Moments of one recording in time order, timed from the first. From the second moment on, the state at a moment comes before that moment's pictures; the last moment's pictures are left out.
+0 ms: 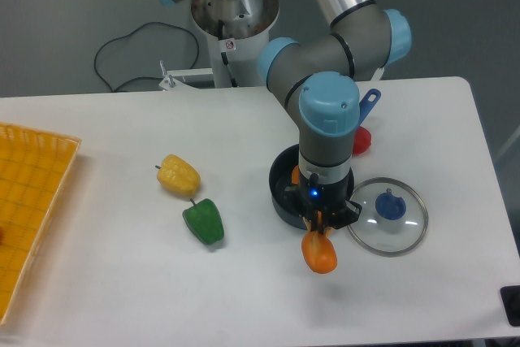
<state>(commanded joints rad) 2.51 -2.00 -1.52 -0.98 1.49 0.89</state>
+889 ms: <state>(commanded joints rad) 2.51 -2.00 -1.57 -0.98 1.50 0.91</state>
